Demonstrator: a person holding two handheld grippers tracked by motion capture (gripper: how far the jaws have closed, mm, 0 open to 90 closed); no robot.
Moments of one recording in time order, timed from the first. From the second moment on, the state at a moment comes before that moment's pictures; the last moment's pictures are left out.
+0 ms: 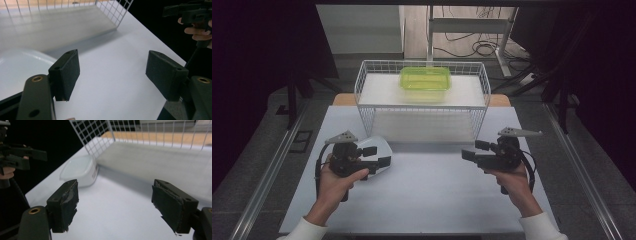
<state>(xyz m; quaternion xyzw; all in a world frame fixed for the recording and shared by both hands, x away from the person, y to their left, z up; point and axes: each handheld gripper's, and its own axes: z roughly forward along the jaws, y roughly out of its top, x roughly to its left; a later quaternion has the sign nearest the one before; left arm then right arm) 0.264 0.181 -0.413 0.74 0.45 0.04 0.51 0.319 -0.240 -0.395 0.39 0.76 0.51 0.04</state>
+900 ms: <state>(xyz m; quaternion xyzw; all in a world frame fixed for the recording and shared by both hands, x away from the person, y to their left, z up) 0.263 0.181 -0.449 0.76 0.47 0.04 0.45 0.313 -0.235 -0.443 0.41 0.79 0.46 0.05</state>
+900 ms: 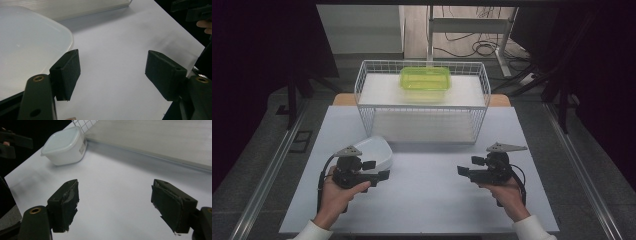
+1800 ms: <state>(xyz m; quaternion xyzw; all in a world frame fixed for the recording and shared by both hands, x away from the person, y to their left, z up) 0.296 0.217 -0.442 0.73 0.51 0.07 0.45 0.318 -0.231 -0.454 0.41 0.80 0.43 0.04</state>
